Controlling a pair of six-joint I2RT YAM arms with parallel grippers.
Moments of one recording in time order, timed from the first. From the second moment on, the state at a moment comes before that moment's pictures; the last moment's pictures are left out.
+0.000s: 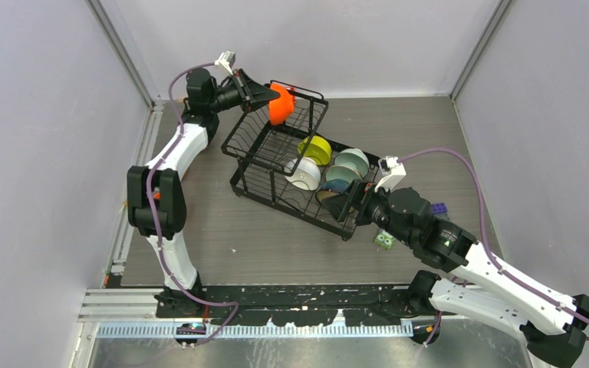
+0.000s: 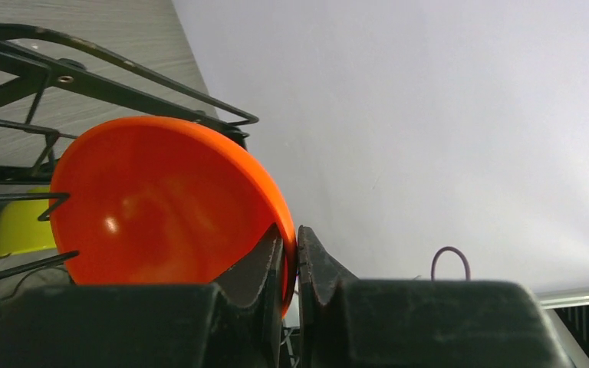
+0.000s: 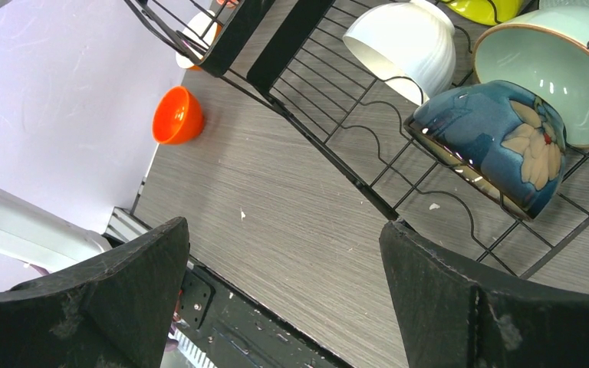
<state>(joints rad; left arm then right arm) -0.15 1.88 1.55 0.35 0.95 -1.18 0.91 0.72 0.77 -0.34 0.23 0.75</state>
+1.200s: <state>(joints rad) -0.24 1.82 1.49 0.76 0.96 -1.55 0.91 0.68 0.86 -0.45 0.25 0.71</state>
